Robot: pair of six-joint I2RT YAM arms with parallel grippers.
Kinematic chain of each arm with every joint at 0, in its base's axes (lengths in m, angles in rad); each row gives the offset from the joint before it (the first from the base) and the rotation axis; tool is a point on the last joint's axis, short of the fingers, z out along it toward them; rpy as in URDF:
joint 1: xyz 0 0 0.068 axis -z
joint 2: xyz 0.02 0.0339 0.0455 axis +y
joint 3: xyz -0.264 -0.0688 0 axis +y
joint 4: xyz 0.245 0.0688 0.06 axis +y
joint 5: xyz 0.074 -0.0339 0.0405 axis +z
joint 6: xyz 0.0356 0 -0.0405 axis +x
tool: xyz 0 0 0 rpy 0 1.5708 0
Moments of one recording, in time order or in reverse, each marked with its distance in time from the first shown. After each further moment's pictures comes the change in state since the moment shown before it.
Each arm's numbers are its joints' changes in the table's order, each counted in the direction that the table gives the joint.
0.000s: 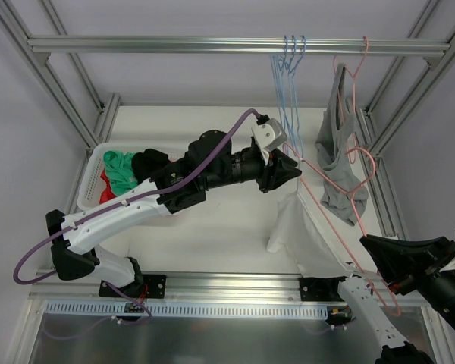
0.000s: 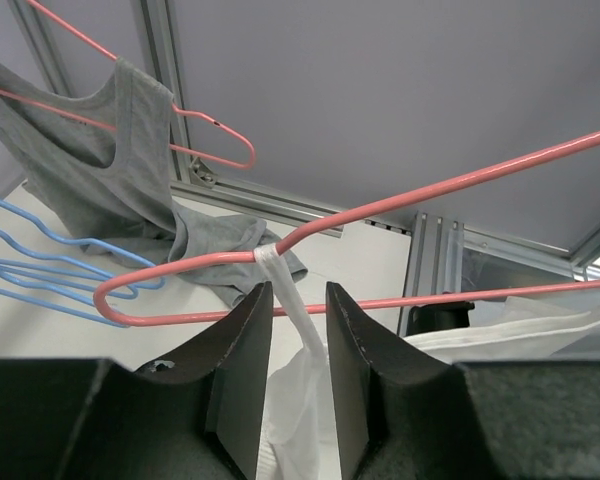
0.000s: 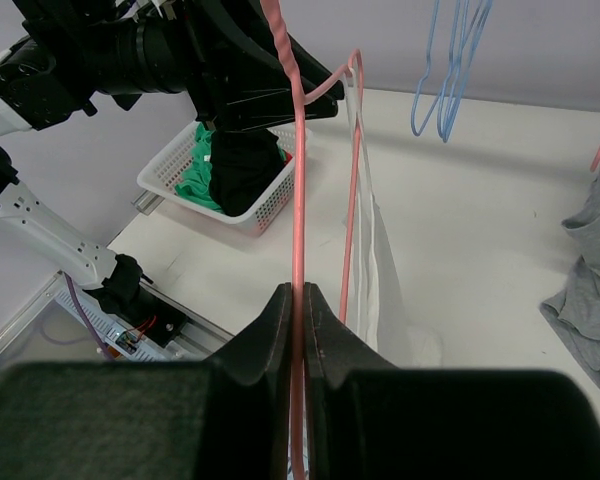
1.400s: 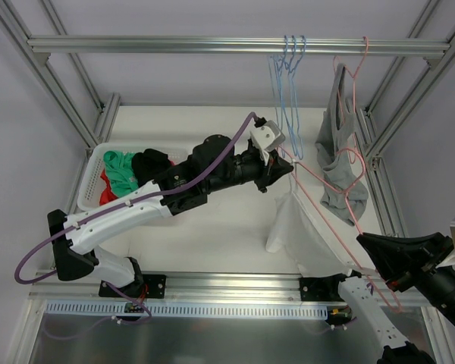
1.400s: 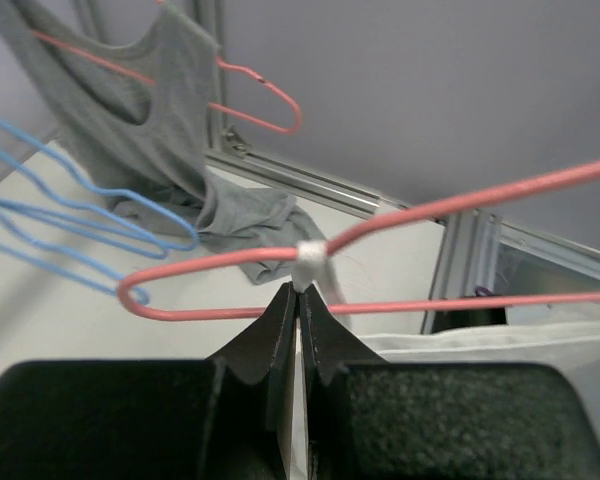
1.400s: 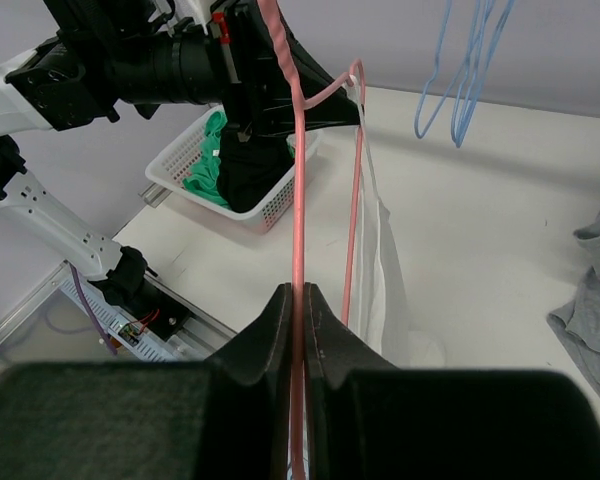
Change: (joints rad) left arm -0.015 -0.005 0.062 -0.006 0.063 -0.008; right arm -0.016 -0.003 0.033 -0.034 0.021 -0.010
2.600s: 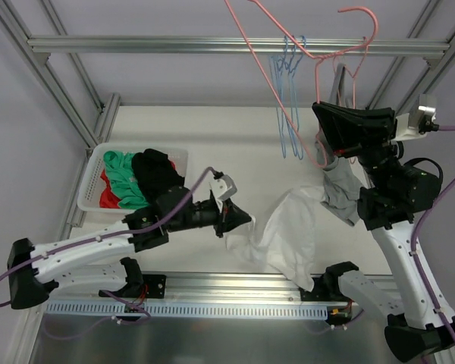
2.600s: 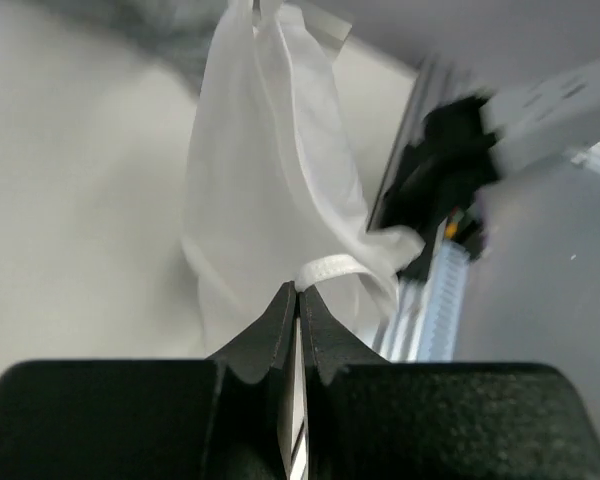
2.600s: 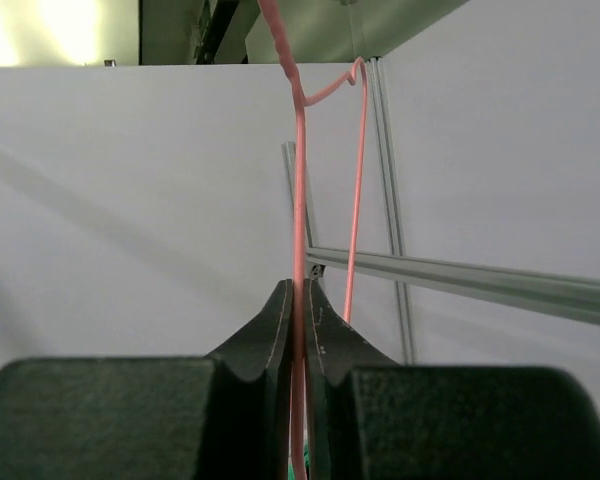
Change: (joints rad) left arm -0.006 -0.459 0.676 -0.175 -0.081 -0.125; right arm -0.063 0.318 0.785 -2.076 0.110 0.546
